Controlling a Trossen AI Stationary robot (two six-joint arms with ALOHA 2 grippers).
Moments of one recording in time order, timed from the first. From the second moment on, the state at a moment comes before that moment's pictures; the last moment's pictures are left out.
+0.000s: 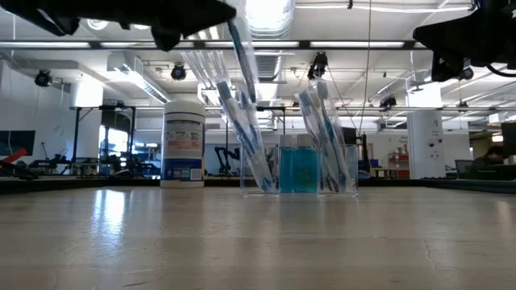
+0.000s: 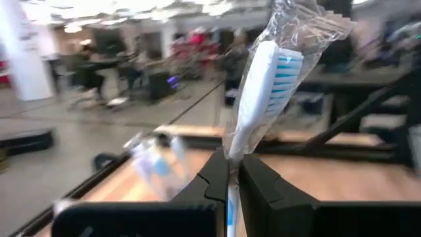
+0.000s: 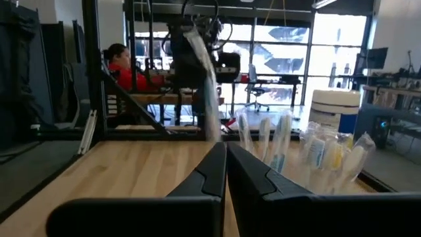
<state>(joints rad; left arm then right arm) -0.28 1.30 0.57 0.84 -0.54 0.04 0.48 0.43 0.01 0.58 0.53 -0.07</state>
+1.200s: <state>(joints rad) -0.09 1.75 0.71 0.85 -0.66 -0.14 0.48 0.45 0.01 0.58 0.53 -0.04</state>
